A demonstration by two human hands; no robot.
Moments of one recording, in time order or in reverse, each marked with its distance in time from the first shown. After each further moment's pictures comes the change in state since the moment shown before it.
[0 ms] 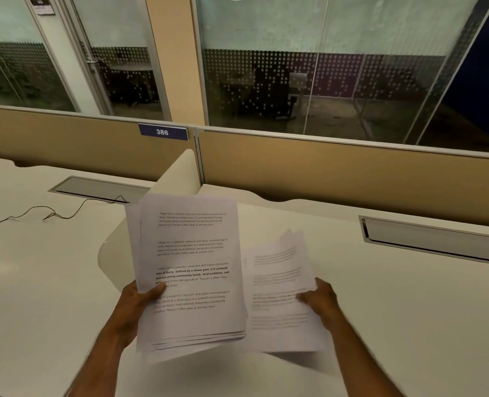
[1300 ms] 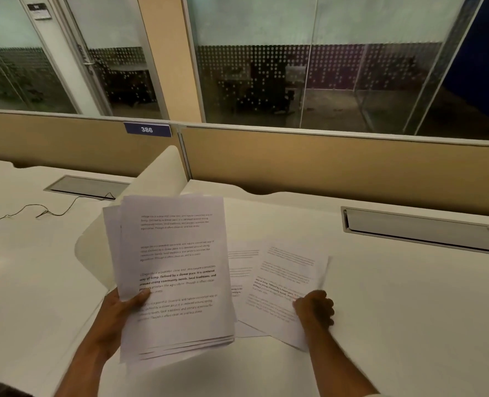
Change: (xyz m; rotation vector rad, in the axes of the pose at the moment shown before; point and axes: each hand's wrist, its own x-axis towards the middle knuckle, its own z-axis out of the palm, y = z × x) left_hand -0.054 -0.014 0.051 0.050 0.070 0.043; right_hand -0.003 0.042 -0.027 -0.393 0.223 0.315
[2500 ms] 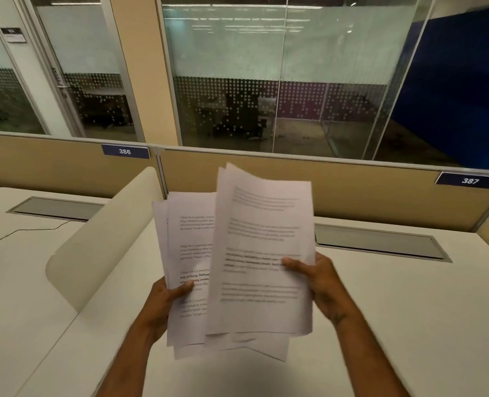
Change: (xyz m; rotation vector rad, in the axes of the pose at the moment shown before) left_hand 0.004 0.018 0.130 -0.072 -0.289 -0.016; right_hand -0.082 -0.002 -0.165 0.997 -0.467 -0.662
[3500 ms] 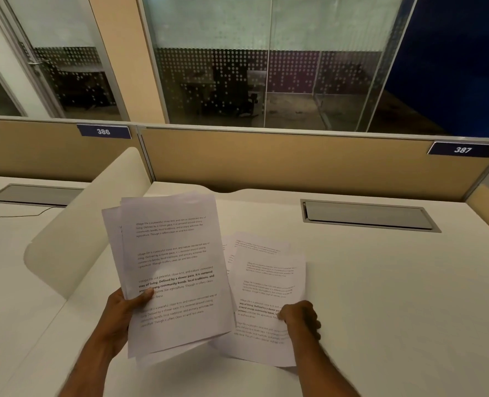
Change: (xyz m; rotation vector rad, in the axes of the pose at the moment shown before) left_hand -0.027 -0.031 -0.052 0.031 0.214 -0.084; right_hand 0.006 0.171 -0.025 -0.753 0.579 0.757
